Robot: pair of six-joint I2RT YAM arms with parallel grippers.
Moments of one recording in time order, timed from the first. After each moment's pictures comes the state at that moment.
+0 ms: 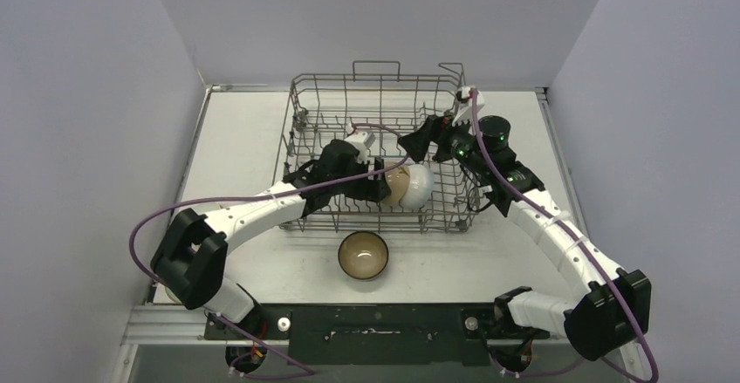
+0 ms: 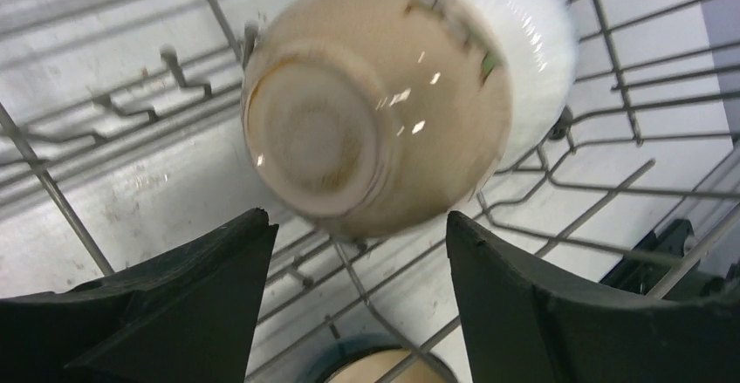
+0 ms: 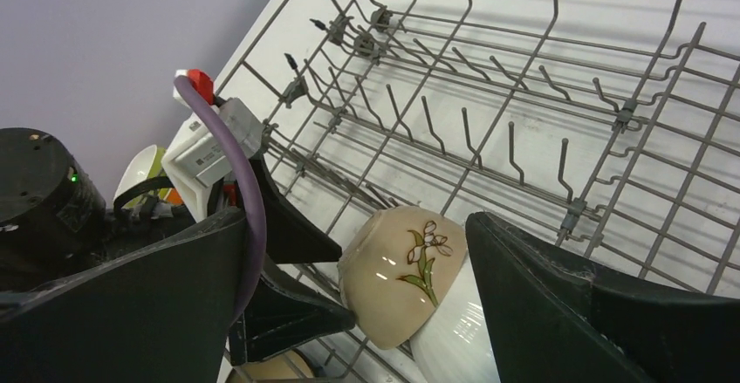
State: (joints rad) left arm -0.73 1.53 1.06 -0.14 0.06 -0.50; right arm 0.39 1.18 1.00 -0.04 -0.30 0.39
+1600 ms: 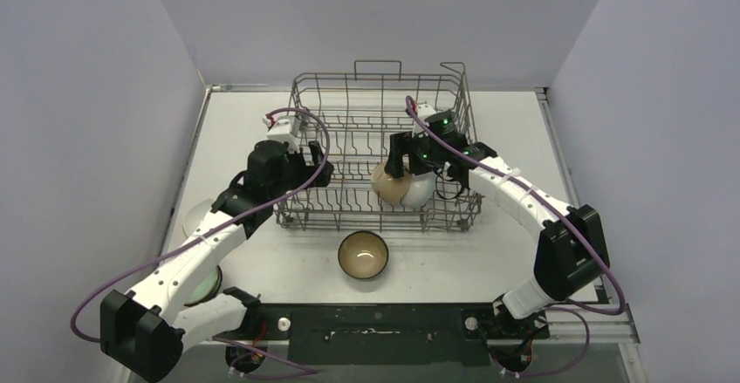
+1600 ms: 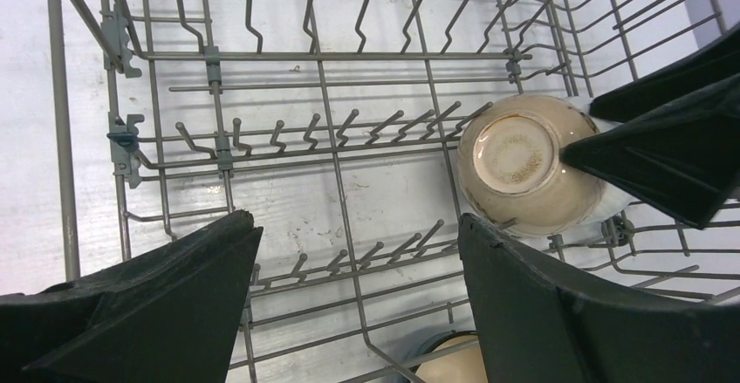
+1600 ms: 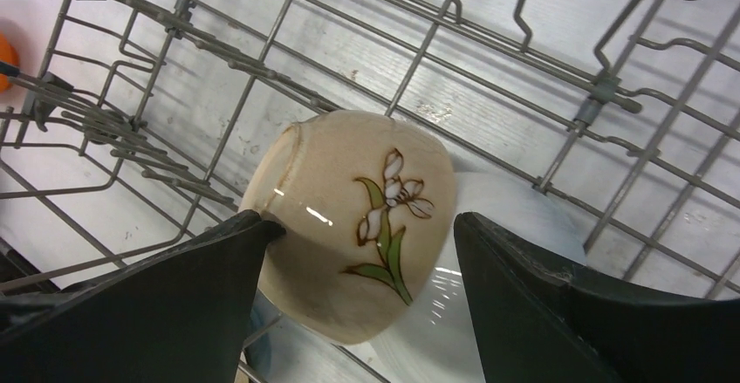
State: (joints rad) left arm -0.48 1.09 0.87 -0.25 -0.08 -0.46; right arm 0.51 1.52 1.18 -0.37 -0.19 0.25
